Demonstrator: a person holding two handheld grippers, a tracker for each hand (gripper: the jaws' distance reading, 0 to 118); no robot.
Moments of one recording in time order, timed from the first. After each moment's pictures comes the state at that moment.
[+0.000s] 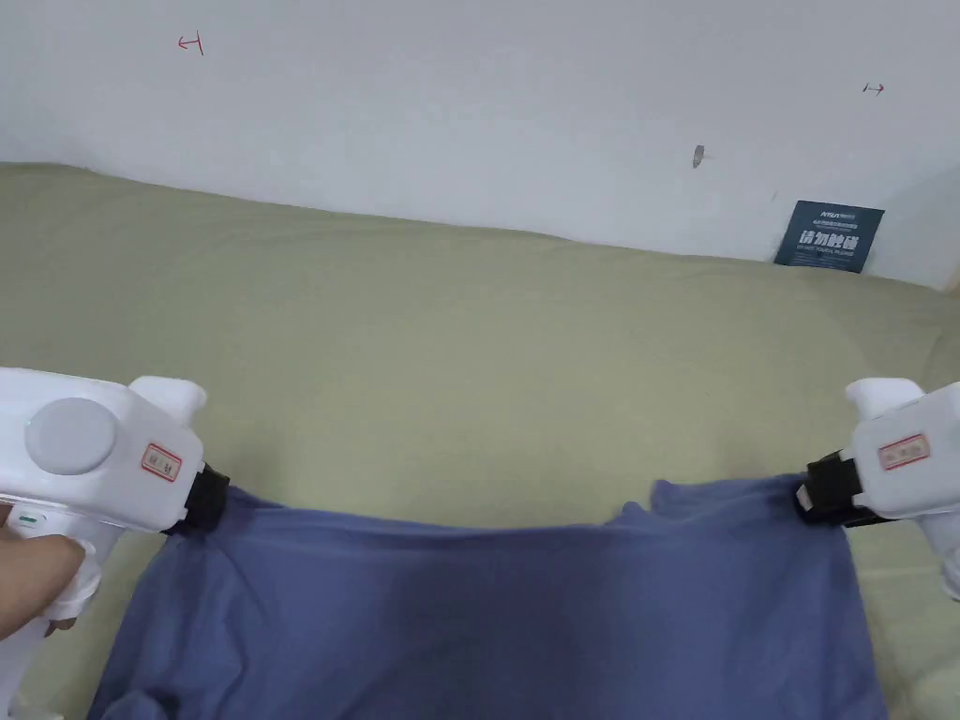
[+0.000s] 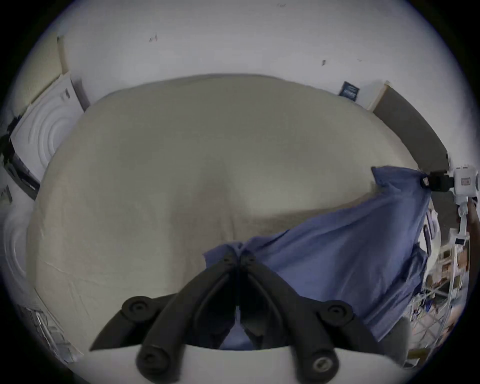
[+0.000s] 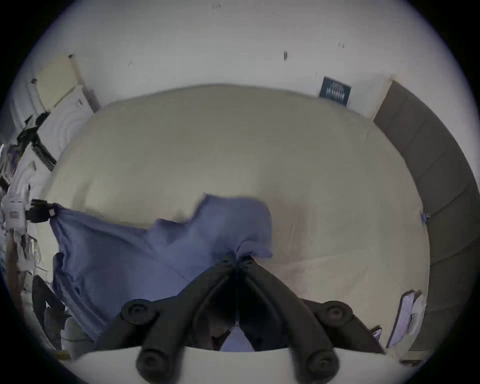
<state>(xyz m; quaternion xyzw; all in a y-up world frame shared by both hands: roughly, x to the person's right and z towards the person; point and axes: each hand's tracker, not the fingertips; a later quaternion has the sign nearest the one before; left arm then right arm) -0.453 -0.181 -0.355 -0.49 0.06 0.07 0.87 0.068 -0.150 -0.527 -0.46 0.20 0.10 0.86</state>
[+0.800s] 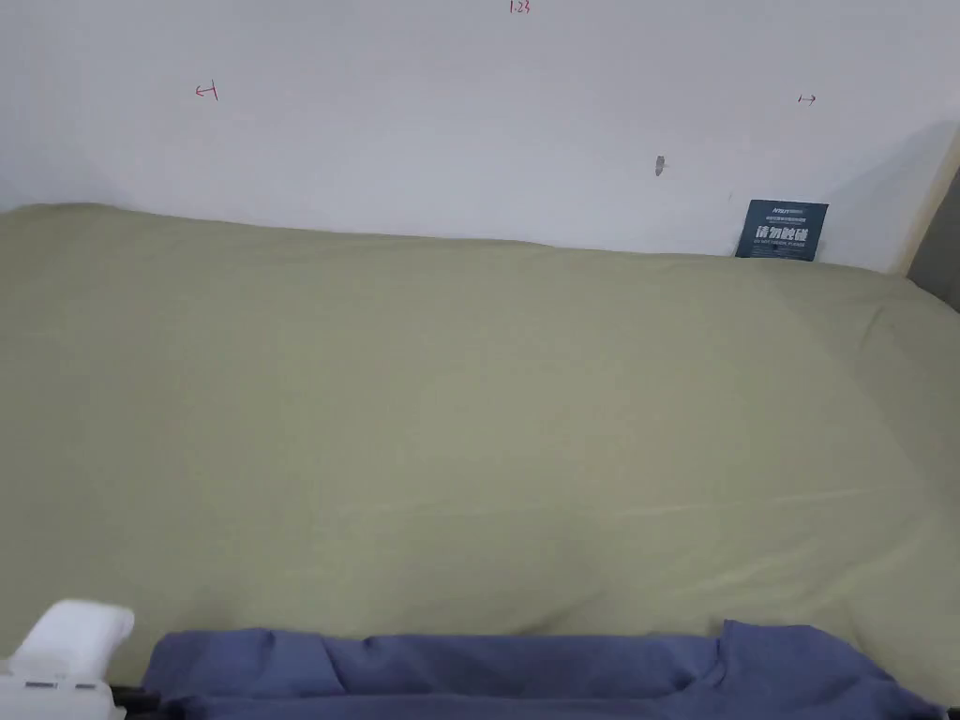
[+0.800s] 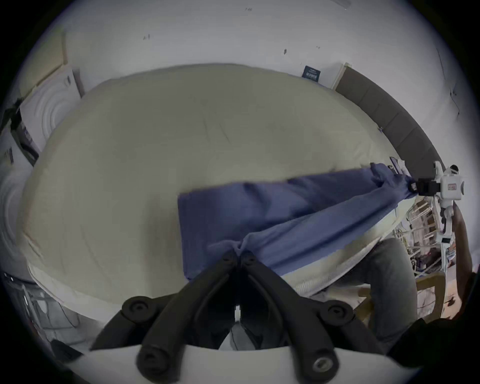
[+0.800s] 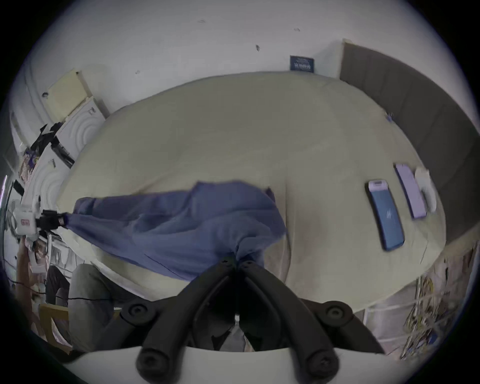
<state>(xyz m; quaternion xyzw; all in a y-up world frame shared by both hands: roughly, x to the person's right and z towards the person) -0.411 -0.227 -0.114 -0.51 0.00 0.09 0.85 0.178 -0.207 -0.266 -0.50 0.17 0.01 0.85</state>
